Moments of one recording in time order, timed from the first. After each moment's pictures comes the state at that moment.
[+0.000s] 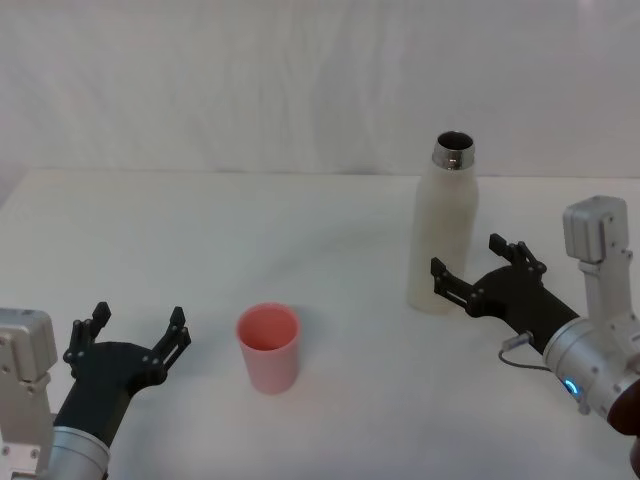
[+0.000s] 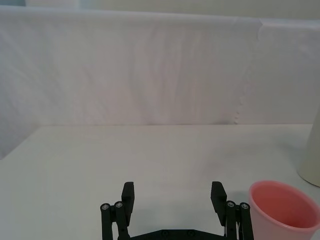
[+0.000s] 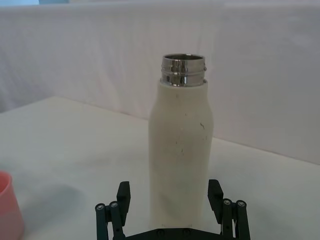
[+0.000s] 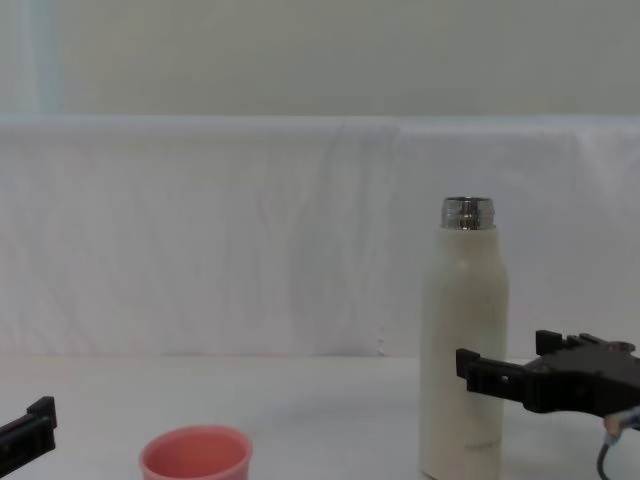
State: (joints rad) left arm 0.27 0.24 0.04 -1.85 -0.25 -0.02 -0.02; right arm 0.14 0.22 -0.26 -1.59 0.21 0.13 0.27
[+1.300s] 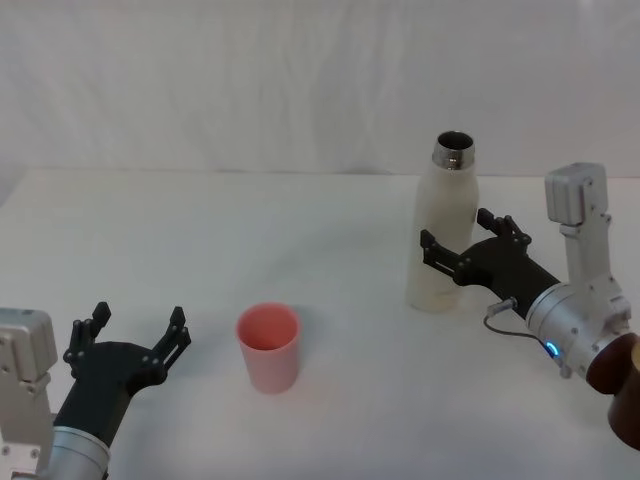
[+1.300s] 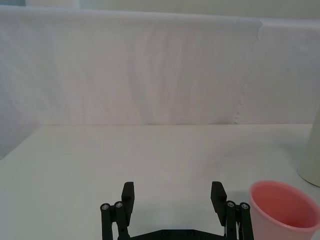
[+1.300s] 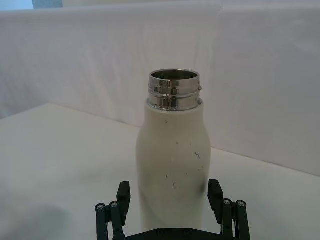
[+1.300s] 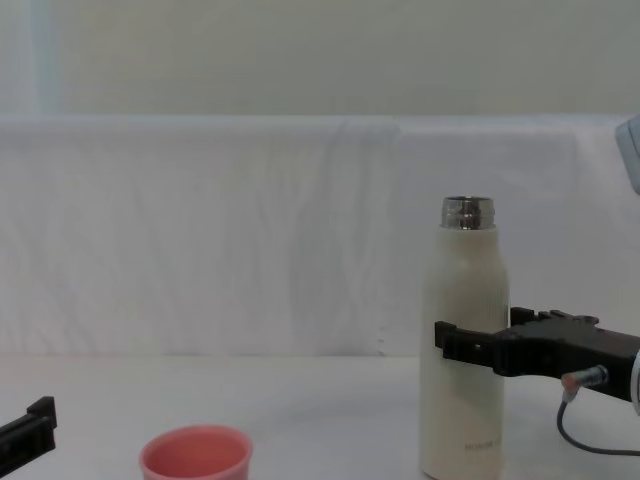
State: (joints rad) left arm 0.27 0.24 0.04 -1.85 -0.25 -0.02 -0.02; right arm 0.27 0.20 -0.29 -1.47 0.23 0.13 0.26
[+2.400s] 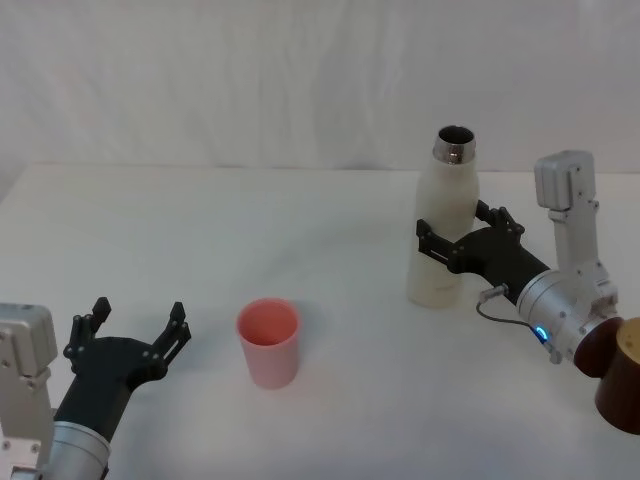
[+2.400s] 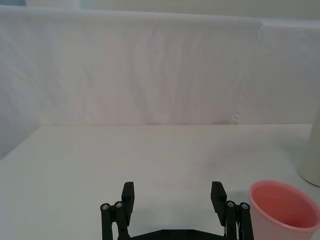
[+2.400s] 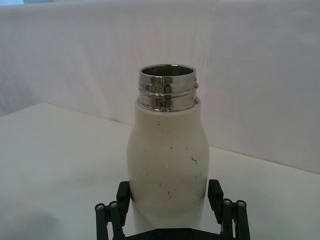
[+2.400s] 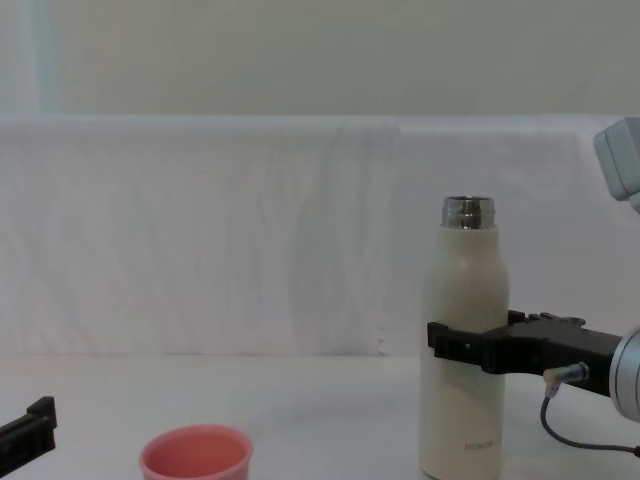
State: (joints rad) left arm 0.27 0.24 0.04 -1.85 -0.25 -0.02 -0.02; right arm 0.32 0.18 -0.29 -1.40 0.23 0.13 0.25
